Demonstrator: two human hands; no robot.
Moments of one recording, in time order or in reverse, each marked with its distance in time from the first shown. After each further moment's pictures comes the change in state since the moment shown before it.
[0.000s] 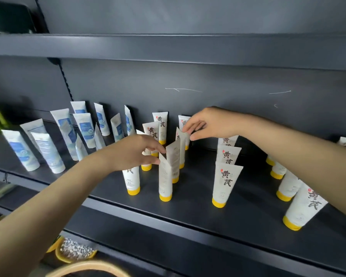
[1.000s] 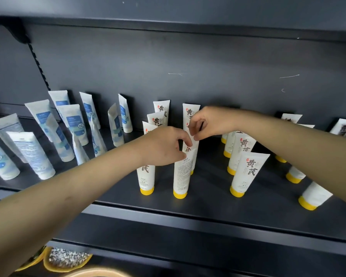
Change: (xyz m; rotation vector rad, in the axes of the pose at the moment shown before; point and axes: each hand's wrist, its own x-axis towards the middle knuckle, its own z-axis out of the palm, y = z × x) left_hand 0.017 -0.005 0.002 -0.115 -0.071 0.017; right_hand 0.048 -0.012 0.042 -0.121 -0.031 0.211
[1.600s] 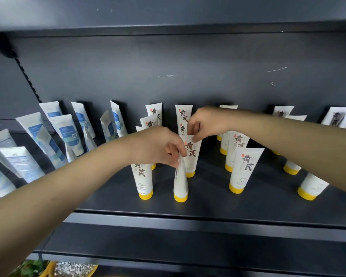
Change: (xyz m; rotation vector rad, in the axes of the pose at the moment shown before) left_hand 0.000 -0.003 -0.016 0.000 -0.210 0.111; right_hand -0.001 0.006 0.004 -0.153 0.030 0.028
